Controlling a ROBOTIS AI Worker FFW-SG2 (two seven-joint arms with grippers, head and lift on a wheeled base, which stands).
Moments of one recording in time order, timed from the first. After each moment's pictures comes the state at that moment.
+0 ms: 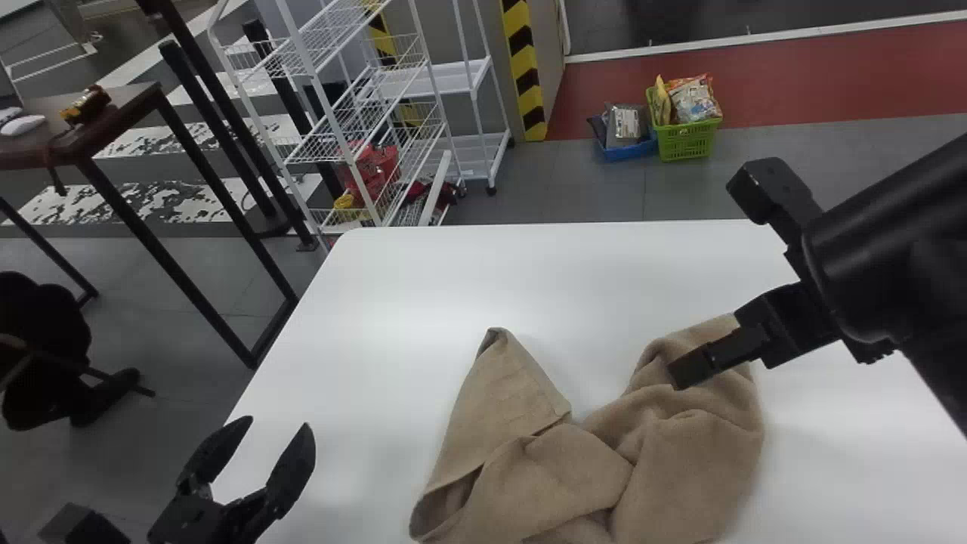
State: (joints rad) left arm 0.52 0.00 0.70 -1.74 0.36 -0.11 -0.76; right arm -0.56 0.00 0.49 -1.53 0.41 1.57 1.06
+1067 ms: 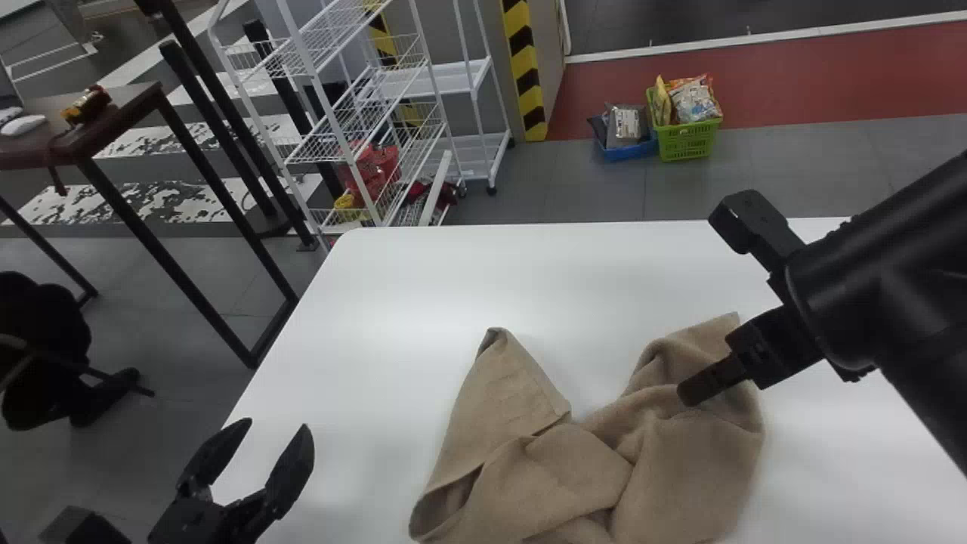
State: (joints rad) left arm 0.51 0.00 0.71 -1.73 0.37 -0.12 -0.76; right arm -0.55 0.00 0.51 -1.43 0.38 1.43 1.04
